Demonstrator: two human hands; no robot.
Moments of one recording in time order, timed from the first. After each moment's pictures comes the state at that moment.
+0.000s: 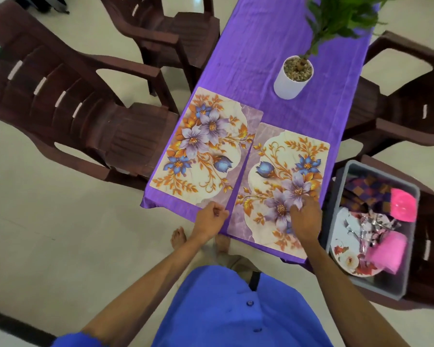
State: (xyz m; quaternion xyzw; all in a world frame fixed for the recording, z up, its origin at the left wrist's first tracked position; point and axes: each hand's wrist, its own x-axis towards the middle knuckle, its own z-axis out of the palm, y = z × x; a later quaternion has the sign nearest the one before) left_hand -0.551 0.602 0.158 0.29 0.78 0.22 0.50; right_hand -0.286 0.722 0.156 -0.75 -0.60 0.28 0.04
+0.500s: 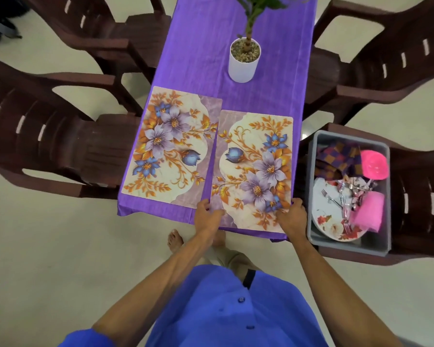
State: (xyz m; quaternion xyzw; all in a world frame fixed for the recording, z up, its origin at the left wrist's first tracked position) left_hand -0.467 0.610 0.157 0.11 0.79 0.29 0.52; right_hand -0.223 0.674 0.140 -0.81 -0.46 0.36 0.04
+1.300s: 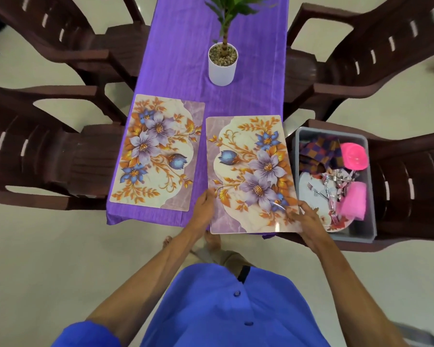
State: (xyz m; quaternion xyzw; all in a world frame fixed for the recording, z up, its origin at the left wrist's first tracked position) left_hand -0.460 0.639 0.179 0.20 0.70 0.33 0.61; right_hand -0.151 0.654 0.182 -0.67 -0.25 0.65 0.27
